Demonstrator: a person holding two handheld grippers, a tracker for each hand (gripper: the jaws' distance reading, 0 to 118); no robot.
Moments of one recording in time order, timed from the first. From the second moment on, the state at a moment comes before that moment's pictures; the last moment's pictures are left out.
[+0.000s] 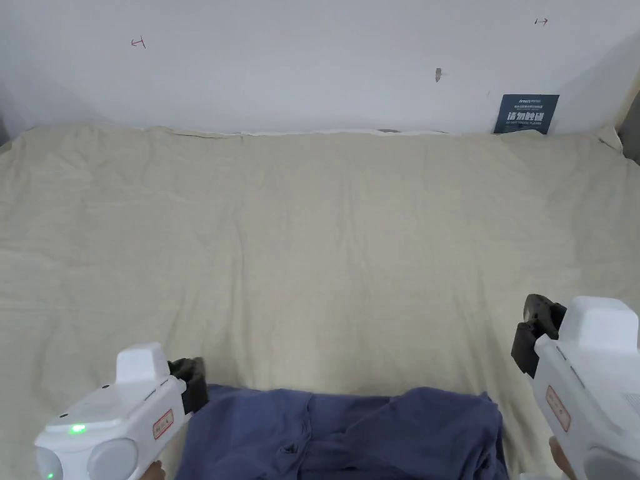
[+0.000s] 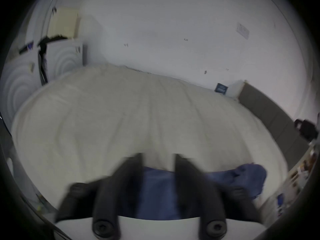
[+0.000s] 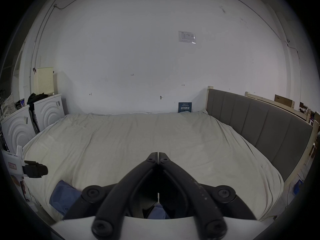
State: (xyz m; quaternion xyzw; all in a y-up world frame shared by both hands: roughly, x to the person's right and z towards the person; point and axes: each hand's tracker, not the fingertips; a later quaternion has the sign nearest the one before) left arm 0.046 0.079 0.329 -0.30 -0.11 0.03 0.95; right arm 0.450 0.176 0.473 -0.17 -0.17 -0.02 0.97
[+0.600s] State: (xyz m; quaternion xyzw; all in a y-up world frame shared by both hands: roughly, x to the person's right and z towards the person) left arm 0.171 -0.026 0.378 -0.42 -0.24 -0.05 0.88; right arm 0.472 0.174 0.490 -0.17 -0.20 -0.03 0.96
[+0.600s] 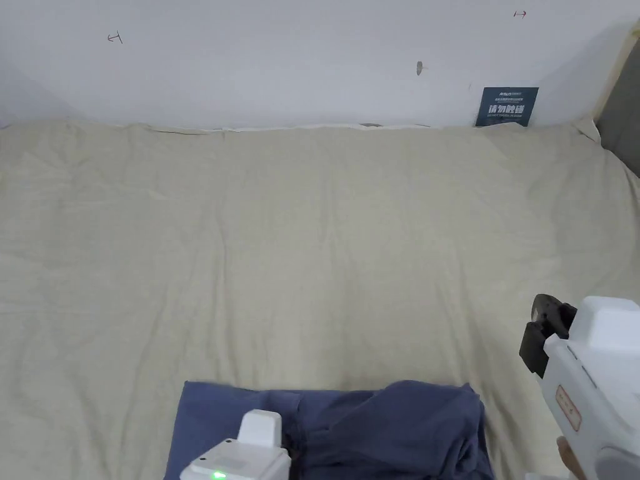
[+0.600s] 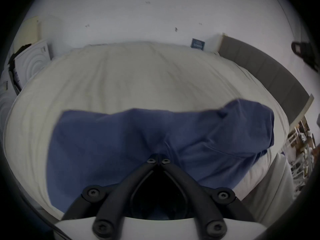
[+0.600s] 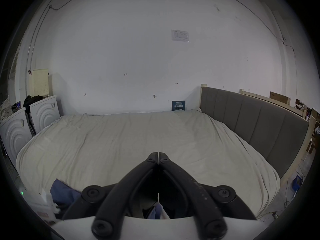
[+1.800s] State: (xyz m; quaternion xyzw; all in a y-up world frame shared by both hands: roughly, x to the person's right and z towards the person) left arm -0.037 -0.035 0.262 -0.50 -0.27 0.26 0.78; right arm 0.450 0.169 0.467 -0.20 -0.18 -0.02 0.96
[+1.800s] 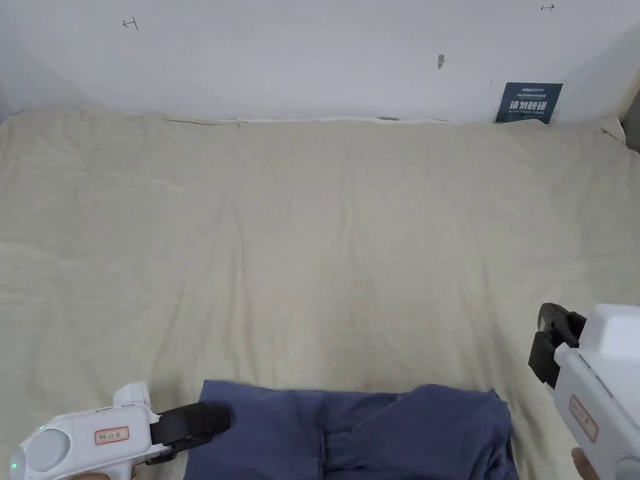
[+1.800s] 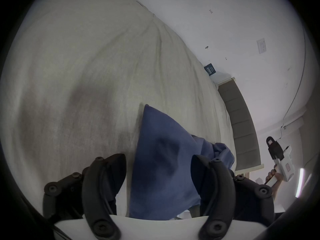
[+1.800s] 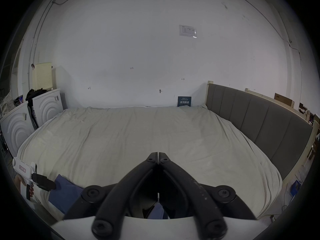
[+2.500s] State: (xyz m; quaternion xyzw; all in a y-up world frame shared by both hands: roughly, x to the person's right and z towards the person) left arm -0.067 0.043 0.293 -0.45 -0.19 0.15 0.86; right arm 0.442 0.176 0.453 -0.19 -0.15 -0.02 0.97
